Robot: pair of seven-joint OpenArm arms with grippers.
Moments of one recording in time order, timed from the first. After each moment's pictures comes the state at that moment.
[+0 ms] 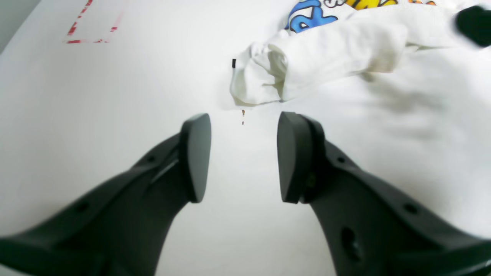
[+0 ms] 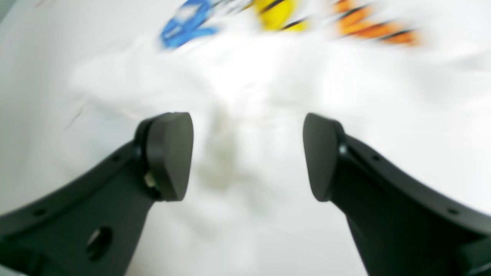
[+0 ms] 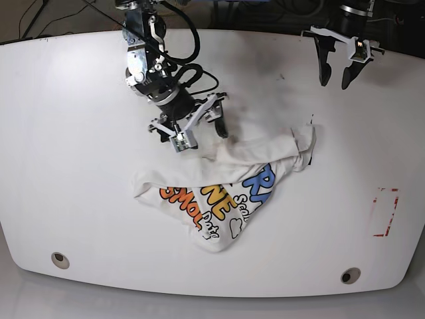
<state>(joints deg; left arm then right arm) 51.5 -14.1 -10.3 113.3 -12.3 -7.5 -9.6 -11.4 -0.9 -7.4 102.8 11.5 17.0 -38.1</state>
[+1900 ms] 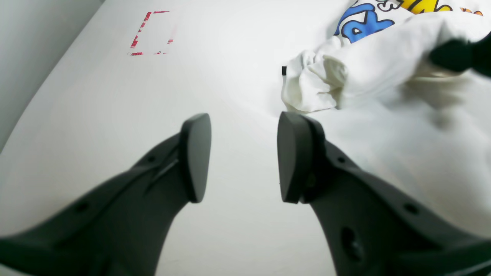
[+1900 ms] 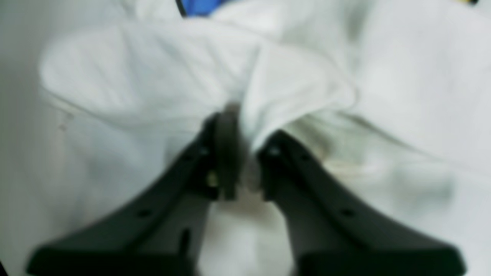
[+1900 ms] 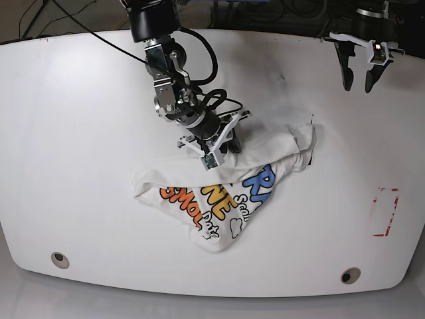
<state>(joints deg) 51.4 -13.8 -16.7 113.1 -12.5 -7.3 -9.6 -0.4 -4.2 -13.2 85.0 11.8 16.4 -33.9</state>
